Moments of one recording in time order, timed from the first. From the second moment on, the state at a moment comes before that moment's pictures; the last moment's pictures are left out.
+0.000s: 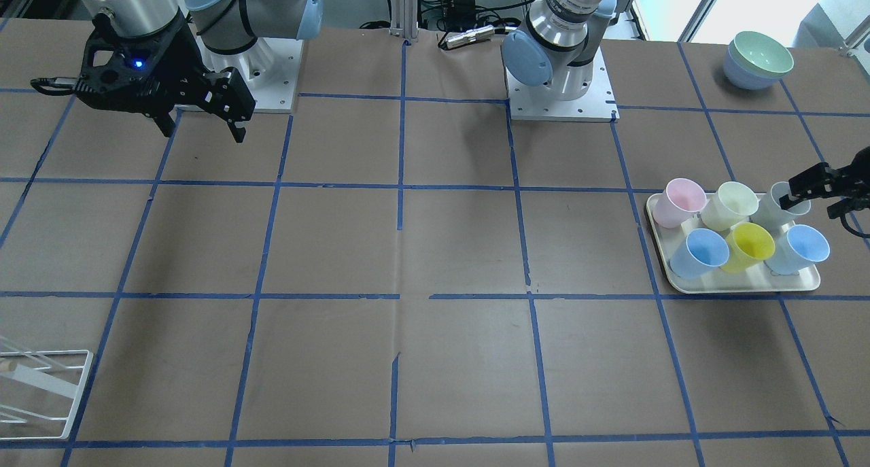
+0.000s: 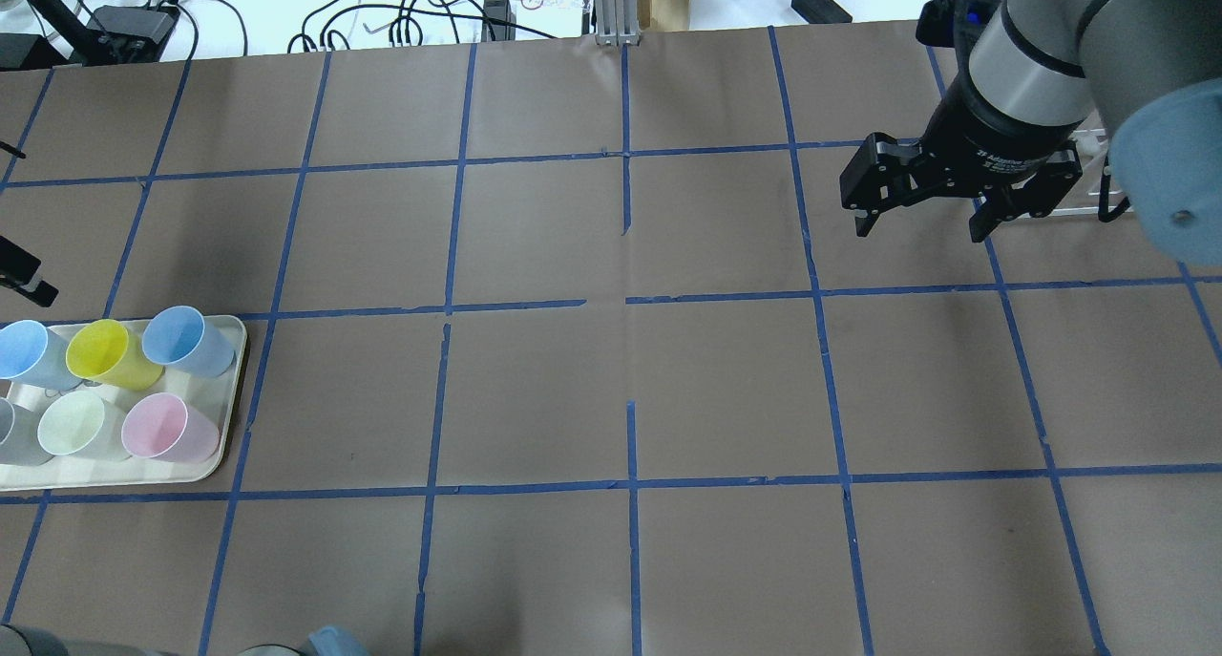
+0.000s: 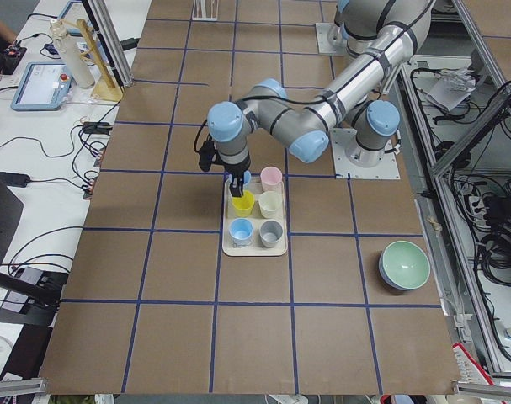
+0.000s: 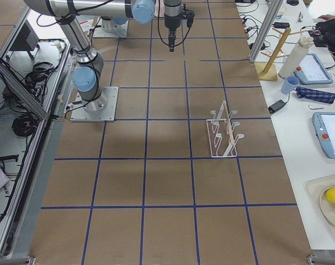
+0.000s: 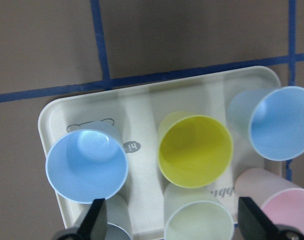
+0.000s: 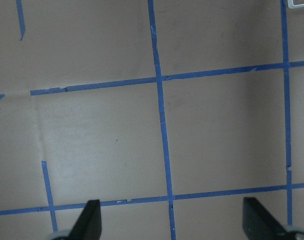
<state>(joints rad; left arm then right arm) -0.90 -1.74 -1.60 -1.53 1.58 0.76 1.54 -1.68 1.71 -1.63 -1.54 0.07</state>
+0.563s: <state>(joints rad) -1.23 -1.60 -1.59 -1.66 1.58 0.26 1.54 -1.68 1.71 -1.63 -1.55 0.06</state>
